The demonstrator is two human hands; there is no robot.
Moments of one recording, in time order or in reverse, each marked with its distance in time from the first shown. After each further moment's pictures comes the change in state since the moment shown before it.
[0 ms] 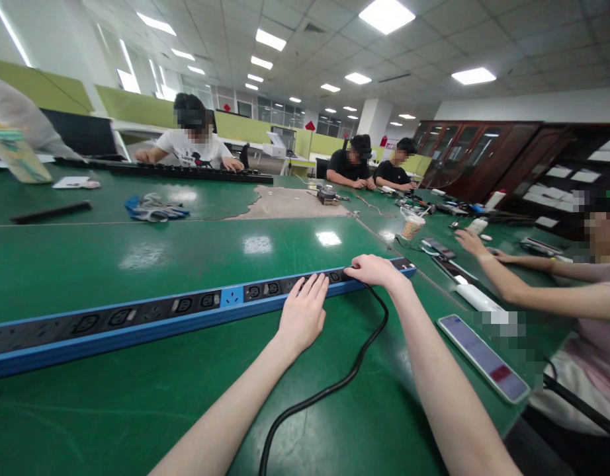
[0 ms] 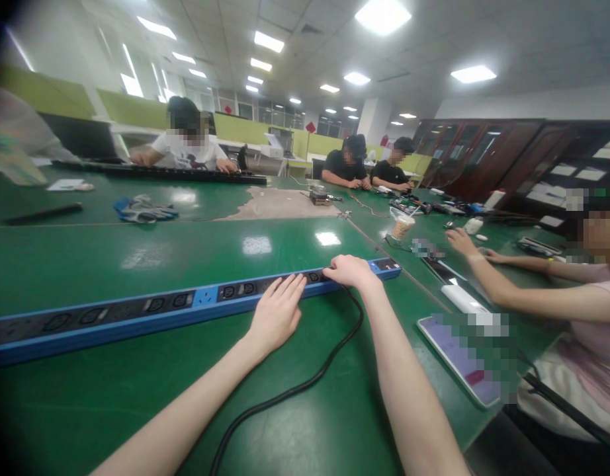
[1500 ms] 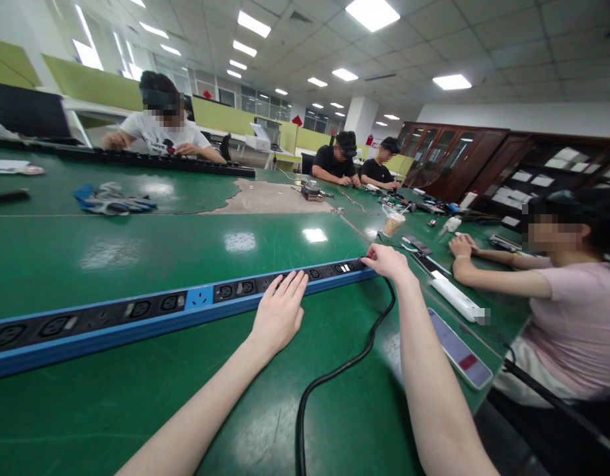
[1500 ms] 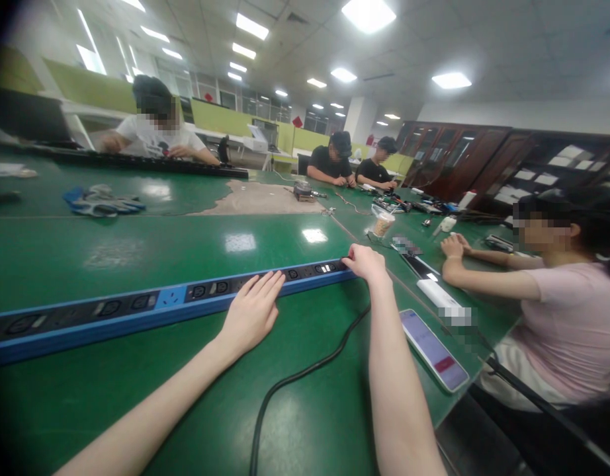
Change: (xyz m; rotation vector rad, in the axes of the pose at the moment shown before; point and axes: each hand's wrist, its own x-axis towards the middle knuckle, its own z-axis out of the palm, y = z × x) left_hand 0.001 0.002 0.001 -0.036 0.015 -0.001; right_hand -0.006 0.104 0.014 0.044 0.223 0.253
